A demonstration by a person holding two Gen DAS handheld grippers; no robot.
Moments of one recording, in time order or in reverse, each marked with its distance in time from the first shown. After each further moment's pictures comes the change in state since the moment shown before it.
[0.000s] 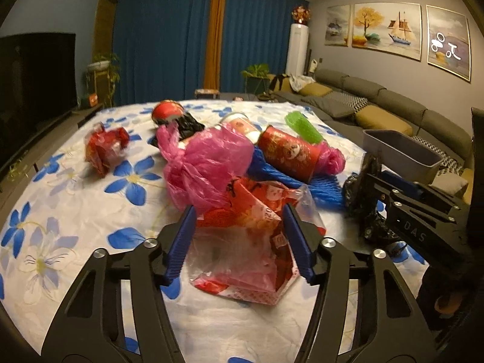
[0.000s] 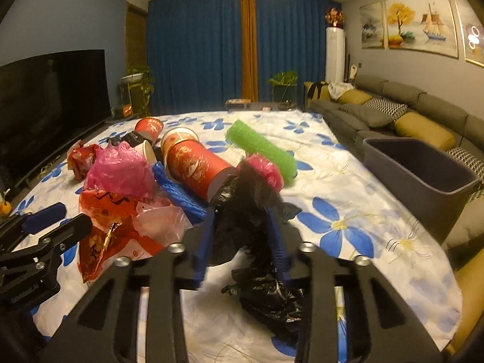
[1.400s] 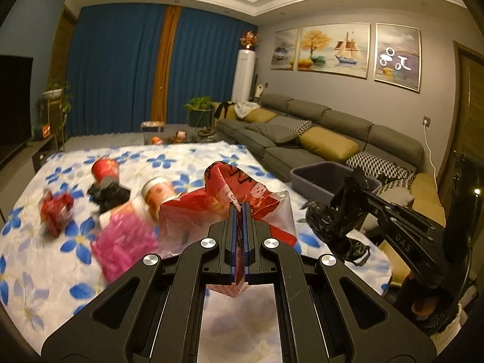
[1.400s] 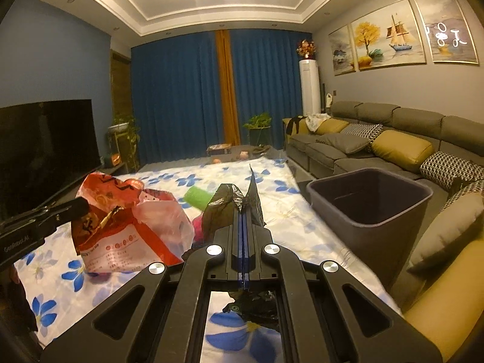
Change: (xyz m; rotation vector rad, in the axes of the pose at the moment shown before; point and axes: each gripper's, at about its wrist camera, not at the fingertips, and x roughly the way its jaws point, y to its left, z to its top) left arm -0.044 -0.064 0.063 0.080 -0.143 -0.257; right arm -0.093 -0.074 0.024 0.092 -0.224 -0.060
